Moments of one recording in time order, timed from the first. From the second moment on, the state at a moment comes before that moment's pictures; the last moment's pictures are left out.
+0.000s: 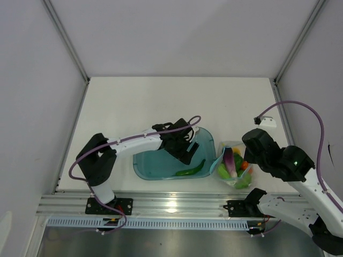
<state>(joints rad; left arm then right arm) -0.92 1.72 1.21 -0.60 0.11 -0.27 0.78 0.81 1.20 -1.33 0.57 0.70</state>
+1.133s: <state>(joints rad) -1.07 1.91 1.29 -0.59 0.04 -0.30 0.78 0.81 1.22 -1.33 0.55 0.70</state>
